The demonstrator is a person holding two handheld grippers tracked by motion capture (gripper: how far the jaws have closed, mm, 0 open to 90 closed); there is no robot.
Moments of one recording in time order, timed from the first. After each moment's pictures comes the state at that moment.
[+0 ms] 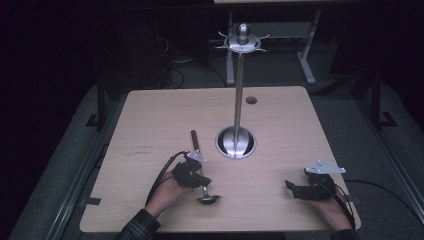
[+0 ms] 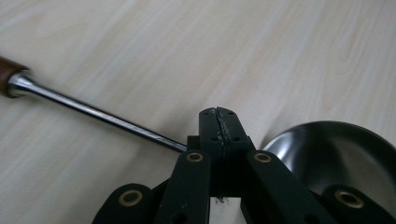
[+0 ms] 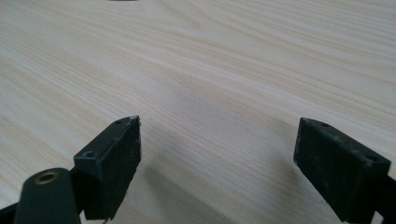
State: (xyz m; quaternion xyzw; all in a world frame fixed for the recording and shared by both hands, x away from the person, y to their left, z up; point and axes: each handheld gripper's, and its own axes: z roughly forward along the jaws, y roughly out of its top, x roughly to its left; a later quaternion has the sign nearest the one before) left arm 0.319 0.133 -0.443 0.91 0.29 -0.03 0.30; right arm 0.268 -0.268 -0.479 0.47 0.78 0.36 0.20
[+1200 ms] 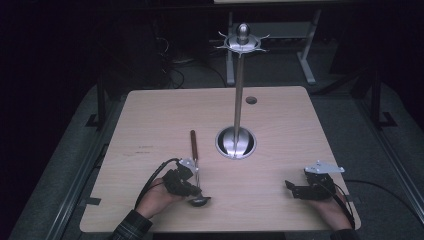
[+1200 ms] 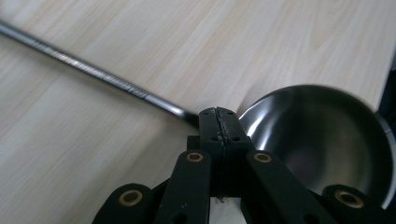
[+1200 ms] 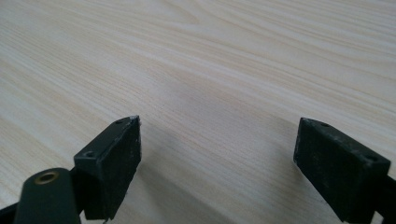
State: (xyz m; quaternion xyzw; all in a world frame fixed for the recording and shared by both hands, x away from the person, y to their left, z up) left arm 0.302 0.158 -0.446 0.92 0.29 -0.06 0.27; right arm 0.270 -0.268 -0.481 0.48 0.78 0.35 0.20
